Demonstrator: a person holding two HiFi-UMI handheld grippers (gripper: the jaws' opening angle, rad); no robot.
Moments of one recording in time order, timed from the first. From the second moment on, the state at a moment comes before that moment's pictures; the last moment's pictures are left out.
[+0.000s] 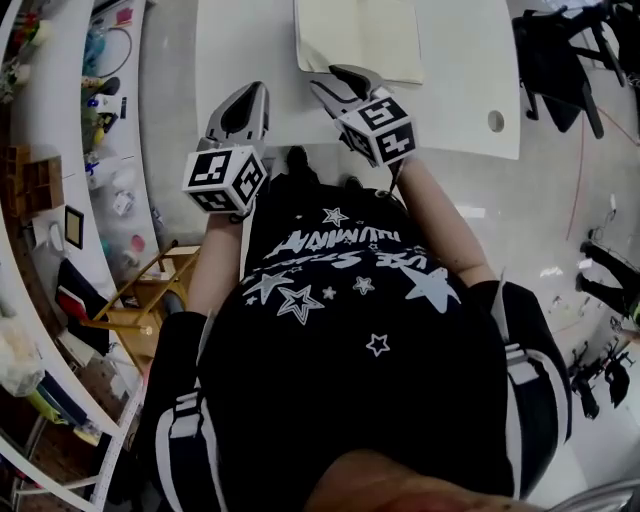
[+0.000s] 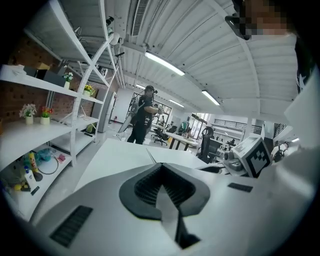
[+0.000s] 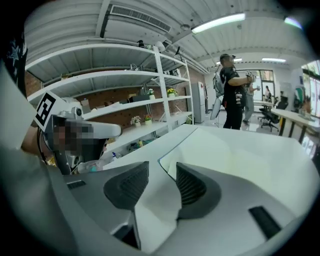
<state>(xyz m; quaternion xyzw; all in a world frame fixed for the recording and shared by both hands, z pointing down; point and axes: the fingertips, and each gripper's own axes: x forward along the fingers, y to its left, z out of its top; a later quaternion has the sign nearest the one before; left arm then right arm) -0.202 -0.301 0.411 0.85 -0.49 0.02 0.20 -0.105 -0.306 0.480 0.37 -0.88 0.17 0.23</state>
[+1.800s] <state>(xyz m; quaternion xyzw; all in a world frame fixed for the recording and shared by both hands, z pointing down) -0.024 -0.329 0.412 0.88 -0.42 0.06 0.21 0.075 -0.320 0.469 0.47 -0.84 0.21 0.19</state>
